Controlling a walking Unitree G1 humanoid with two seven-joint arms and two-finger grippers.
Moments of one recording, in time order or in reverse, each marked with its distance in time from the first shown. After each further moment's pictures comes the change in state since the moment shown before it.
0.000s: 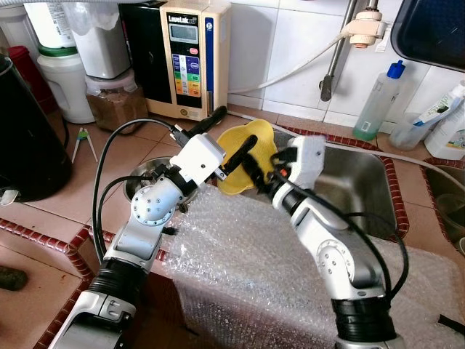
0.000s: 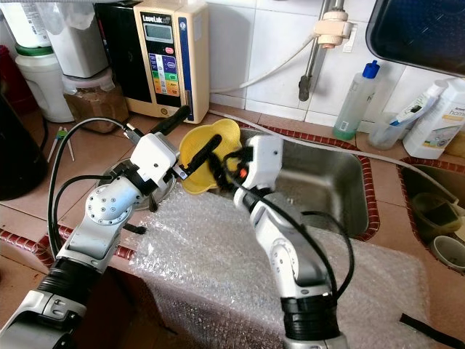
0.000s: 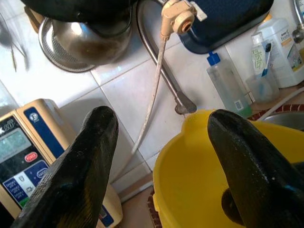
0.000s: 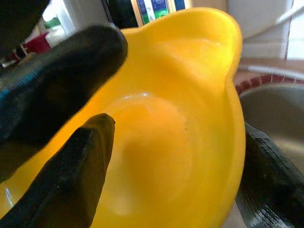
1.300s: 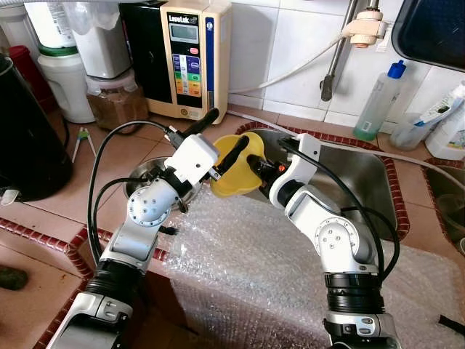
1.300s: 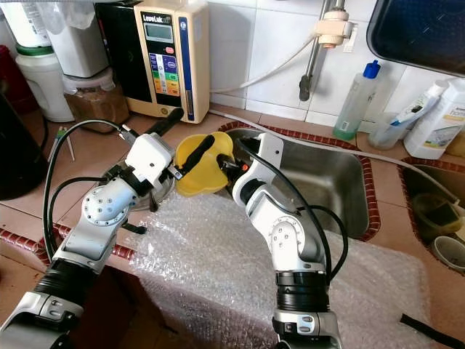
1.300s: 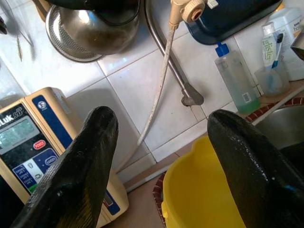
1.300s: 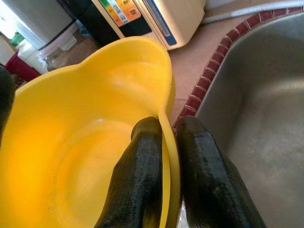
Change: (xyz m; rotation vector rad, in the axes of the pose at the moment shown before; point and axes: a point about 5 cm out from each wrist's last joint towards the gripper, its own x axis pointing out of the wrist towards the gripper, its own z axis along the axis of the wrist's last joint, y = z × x) left arm -0.002 0.003 -0.004 -0.005 0.026 0.022; right arm 0.015 -0.016 0.004 0.281 0.109 -0.145
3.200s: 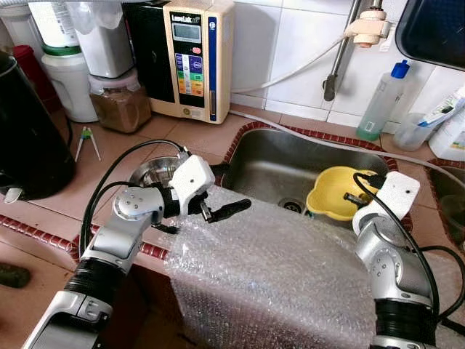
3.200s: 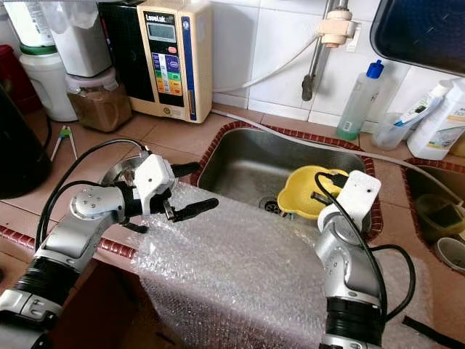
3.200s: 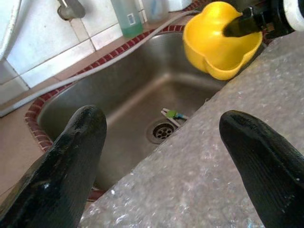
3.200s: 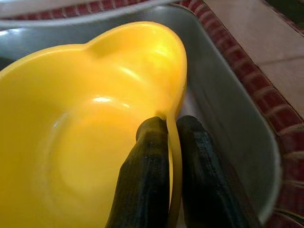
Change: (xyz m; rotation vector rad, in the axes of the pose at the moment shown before) left arm -0.028 -0.007 -0.032 -0.272 0.294 -0.515; right arm -0.070 -0.133 0.008 -0.181 -0.130 -0.853
